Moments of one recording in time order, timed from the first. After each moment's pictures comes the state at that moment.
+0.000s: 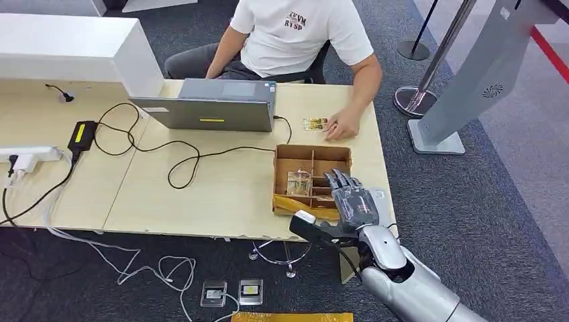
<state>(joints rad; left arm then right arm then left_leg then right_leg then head) -0.15 -0.04 -1.35 -0.29 0.91 0.64 0.00 -0.58 -0.29 0.96 -1.26 0.76 -0.11 0.43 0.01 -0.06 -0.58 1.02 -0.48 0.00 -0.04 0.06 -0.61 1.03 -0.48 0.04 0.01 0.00</state>
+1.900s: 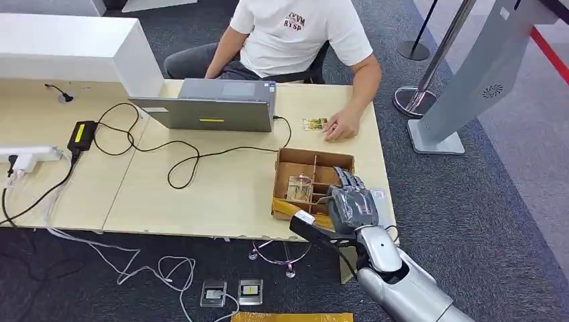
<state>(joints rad) -0.14 -0.06 -1.35 -0.30 0.91 0.65 0.00 -0.55 -0.24 0.91 -1.17 0.85 -0.15 0.39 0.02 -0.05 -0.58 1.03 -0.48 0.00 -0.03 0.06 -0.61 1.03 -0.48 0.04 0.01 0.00</state>
